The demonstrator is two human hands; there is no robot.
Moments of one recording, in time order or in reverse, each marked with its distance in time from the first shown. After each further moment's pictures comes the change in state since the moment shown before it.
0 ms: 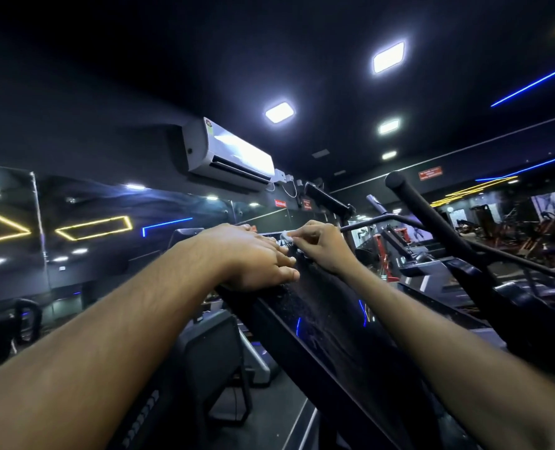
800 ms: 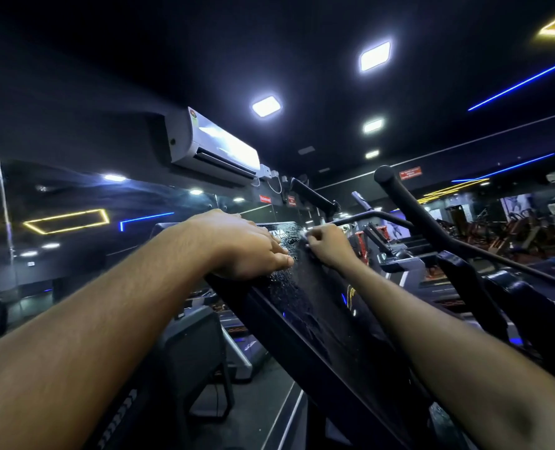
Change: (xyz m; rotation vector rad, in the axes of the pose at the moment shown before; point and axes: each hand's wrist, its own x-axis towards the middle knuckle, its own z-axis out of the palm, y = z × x) left_hand 0.004 -0.006 0.005 -0.051 0.037 -0.002; right_hand -0.002 0.033 -0.007 -0.321 0.018 0.333
